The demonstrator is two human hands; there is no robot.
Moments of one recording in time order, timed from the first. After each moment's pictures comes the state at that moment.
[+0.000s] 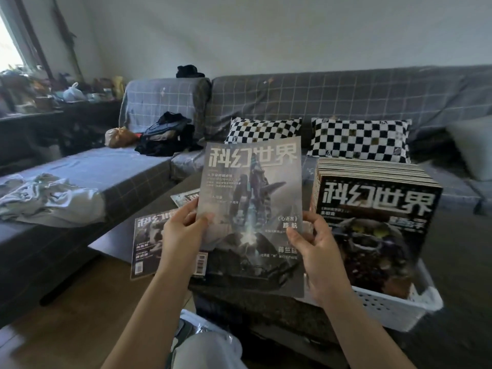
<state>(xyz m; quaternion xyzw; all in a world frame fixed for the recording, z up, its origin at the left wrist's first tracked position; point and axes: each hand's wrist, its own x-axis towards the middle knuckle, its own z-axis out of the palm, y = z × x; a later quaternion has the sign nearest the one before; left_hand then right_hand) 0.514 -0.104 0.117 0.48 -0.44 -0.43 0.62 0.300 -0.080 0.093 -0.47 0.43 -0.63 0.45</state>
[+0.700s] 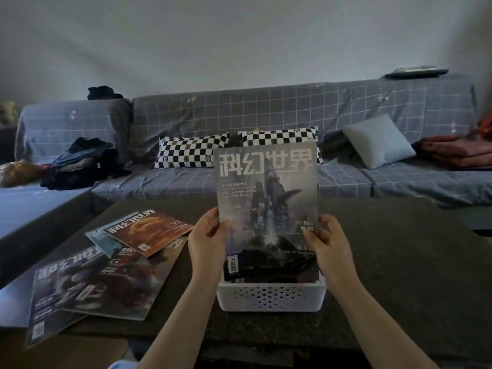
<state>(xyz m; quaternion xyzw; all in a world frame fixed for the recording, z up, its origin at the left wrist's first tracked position) 0.329 -0.112 0.102 0.38 -0.52 -0.44 0.62 0.142 -0.036 0.088 -0.41 0.57 -0.66 0.26</state>
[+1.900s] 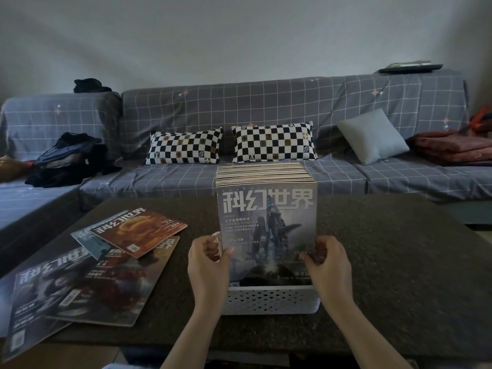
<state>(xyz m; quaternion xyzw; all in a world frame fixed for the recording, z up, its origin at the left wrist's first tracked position) 0.323 -0.116 0.045 0.54 -0.58 -0.28 0.54 0.128 -0.040 0.038 -0.44 0.72 -0.53 0.05</state>
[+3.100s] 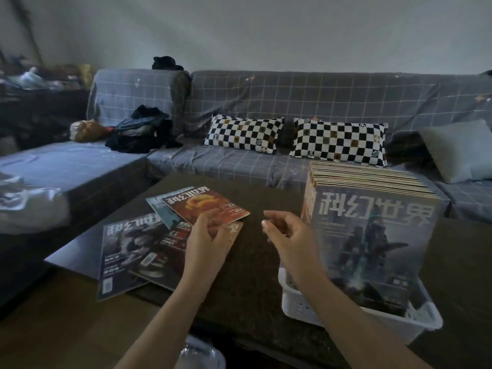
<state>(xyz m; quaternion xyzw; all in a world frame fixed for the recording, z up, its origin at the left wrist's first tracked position) 0.465 -0.160 0.074 0.56 -0.57 -0.29 0.52 0.306 -0.127 0.095 -0.56 0.54 -0.57 0.27</state>
